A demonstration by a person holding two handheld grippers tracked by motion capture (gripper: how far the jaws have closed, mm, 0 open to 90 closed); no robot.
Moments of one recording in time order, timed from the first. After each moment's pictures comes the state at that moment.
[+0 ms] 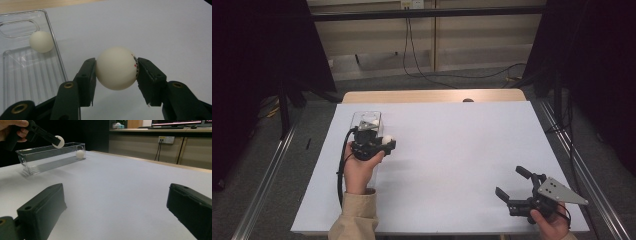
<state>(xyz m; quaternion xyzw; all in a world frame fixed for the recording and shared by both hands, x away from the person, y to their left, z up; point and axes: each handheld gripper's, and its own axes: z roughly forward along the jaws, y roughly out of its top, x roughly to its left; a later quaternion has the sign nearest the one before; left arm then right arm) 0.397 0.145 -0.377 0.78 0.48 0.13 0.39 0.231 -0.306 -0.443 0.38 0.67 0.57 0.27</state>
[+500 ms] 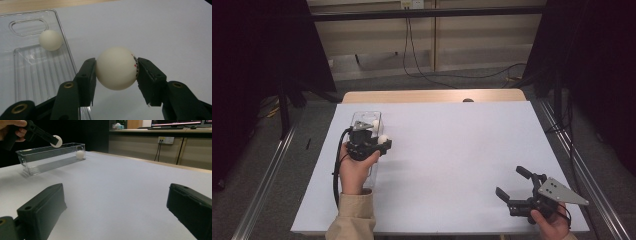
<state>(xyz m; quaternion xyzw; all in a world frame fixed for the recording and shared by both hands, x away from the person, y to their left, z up) 0.396 0.156 -0.375 0.77 0.49 0.14 0.39 0.231 -0.306 -0.442 0.38 0.67 0.58 0.27</state>
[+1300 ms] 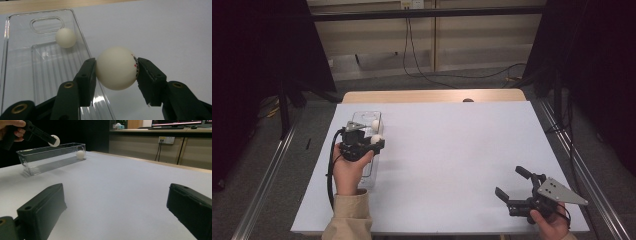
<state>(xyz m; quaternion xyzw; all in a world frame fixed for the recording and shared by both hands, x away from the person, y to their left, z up) 0.395 0.174 -0.374 0.76 0.50 0.15 0.38 0.231 -0.305 -0.442 0.38 0.67 0.58 0.27</state>
